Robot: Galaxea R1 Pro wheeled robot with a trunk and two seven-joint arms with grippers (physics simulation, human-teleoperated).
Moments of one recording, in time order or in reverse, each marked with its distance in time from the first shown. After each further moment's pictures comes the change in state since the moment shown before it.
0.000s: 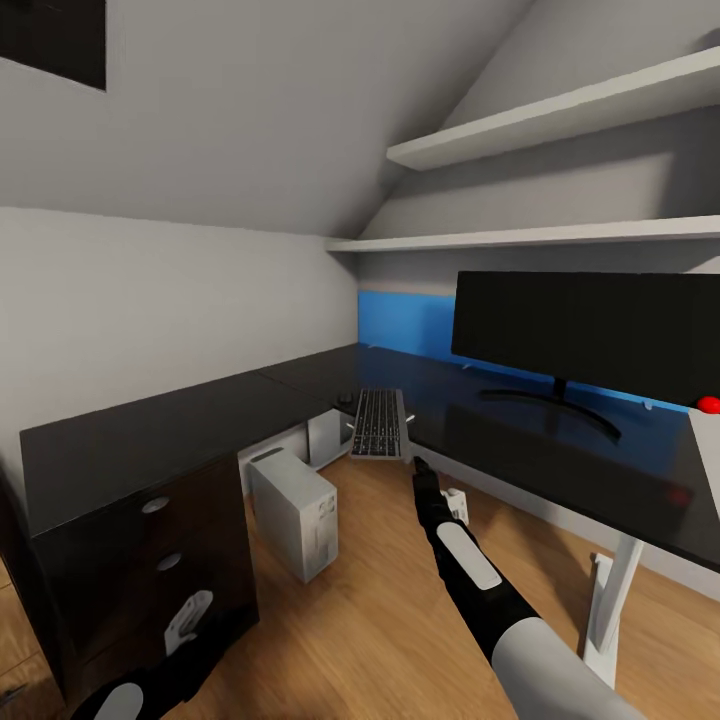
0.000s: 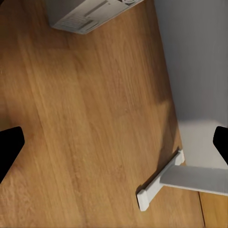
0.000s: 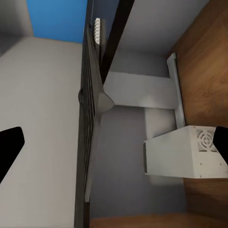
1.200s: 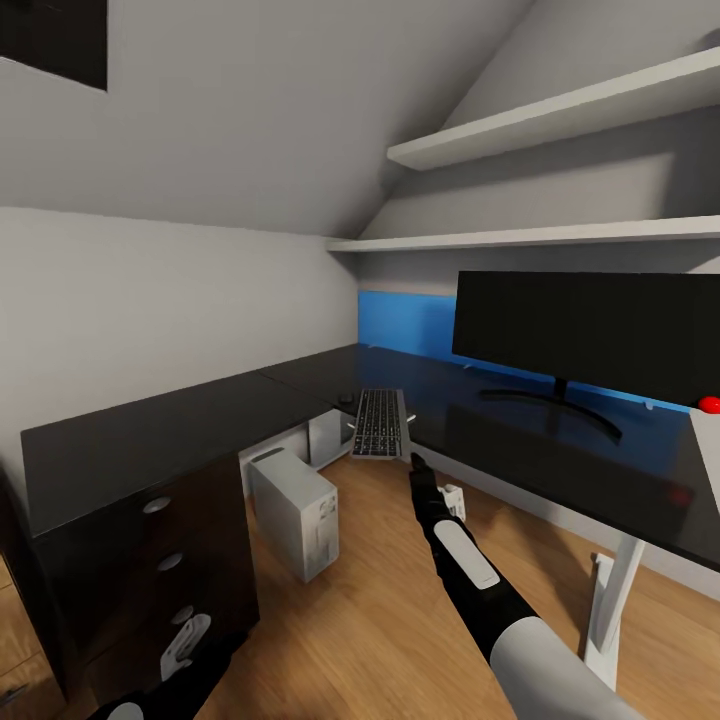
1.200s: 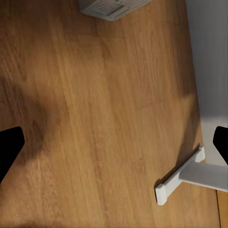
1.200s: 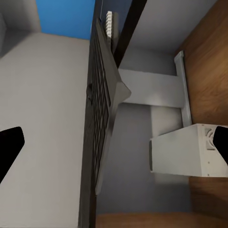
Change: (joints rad) left arm -0.002 0.001 -0.007 0.112 -0.021 -0.016 -0.001; right arm 0.000 0.004 0.010 -0.019 0.008 0.000 0.006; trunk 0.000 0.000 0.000
